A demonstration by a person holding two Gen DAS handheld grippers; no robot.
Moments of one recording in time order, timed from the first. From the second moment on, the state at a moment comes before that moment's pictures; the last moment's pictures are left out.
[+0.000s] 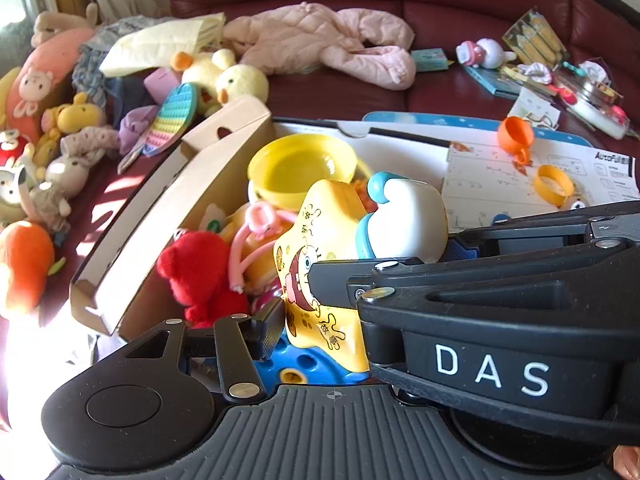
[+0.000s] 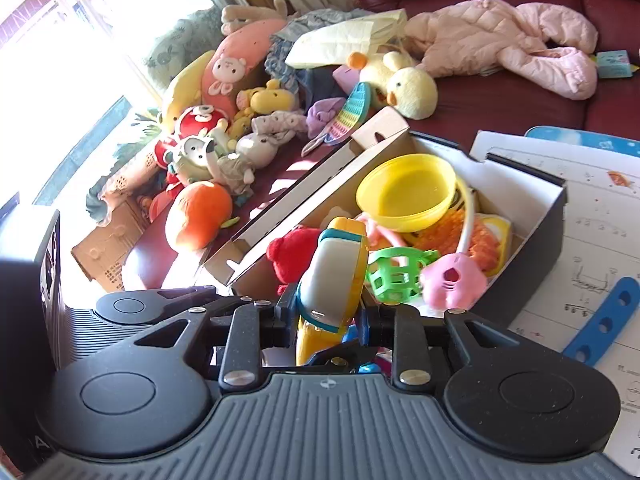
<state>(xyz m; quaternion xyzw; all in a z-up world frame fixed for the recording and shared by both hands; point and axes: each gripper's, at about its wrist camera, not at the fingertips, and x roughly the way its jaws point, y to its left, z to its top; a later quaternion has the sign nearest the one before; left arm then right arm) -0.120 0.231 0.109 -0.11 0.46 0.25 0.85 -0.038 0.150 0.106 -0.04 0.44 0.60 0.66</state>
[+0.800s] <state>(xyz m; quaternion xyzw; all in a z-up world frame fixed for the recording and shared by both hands) -0.128 0.266 0.084 -0.15 0.48 0.30 0.81 -0.030 0.158 0.088 -0.05 0.45 0.56 0.69</state>
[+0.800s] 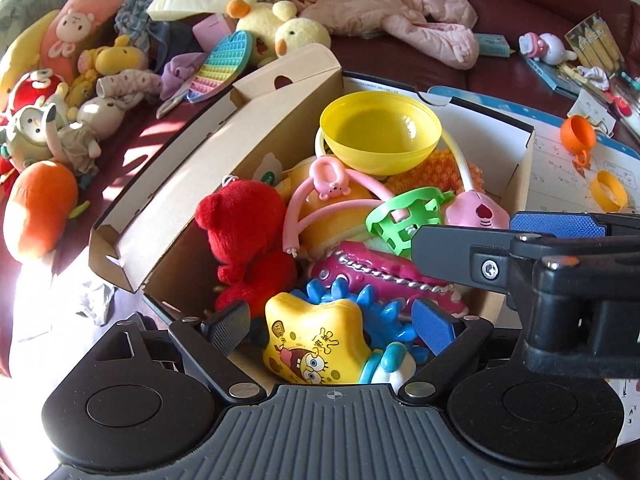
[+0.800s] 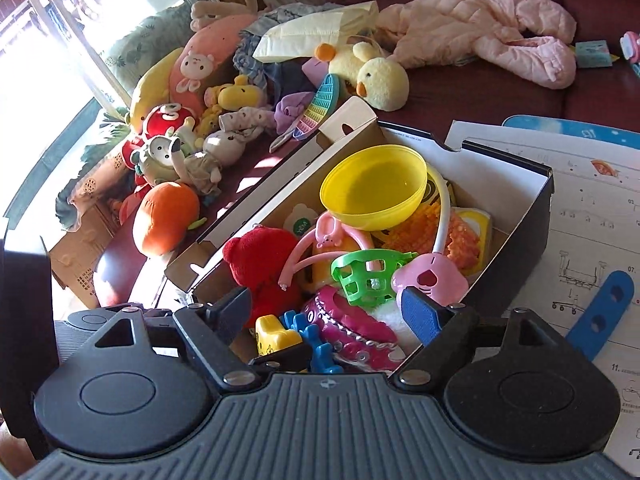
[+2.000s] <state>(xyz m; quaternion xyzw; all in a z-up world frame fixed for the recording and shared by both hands) -0.149 0.275 0.105 -0.02 0.45 0.26 0.85 -0.045 0.168 0.101 -0.21 0.40 0.52 0.73</state>
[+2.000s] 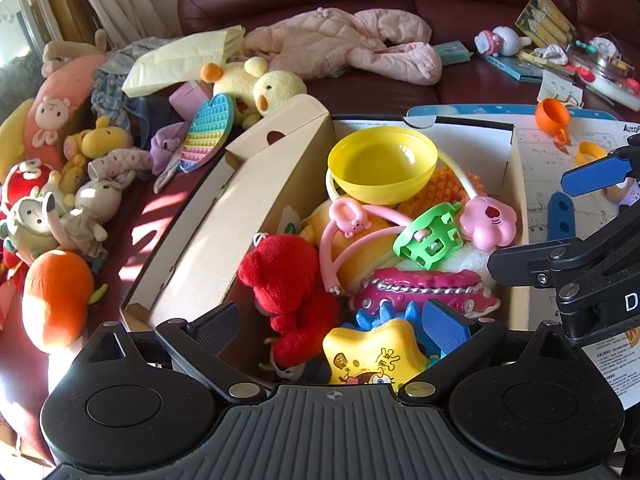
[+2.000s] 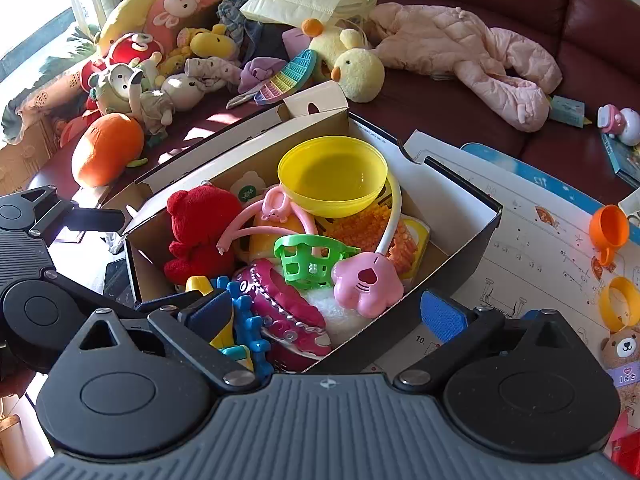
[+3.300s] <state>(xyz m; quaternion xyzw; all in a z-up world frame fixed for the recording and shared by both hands) -0.124 0.309 0.085 -0.24 0.51 0.19 0.80 -0.103 0.196 0.069 -0.41 0.34 0.57 0.63</state>
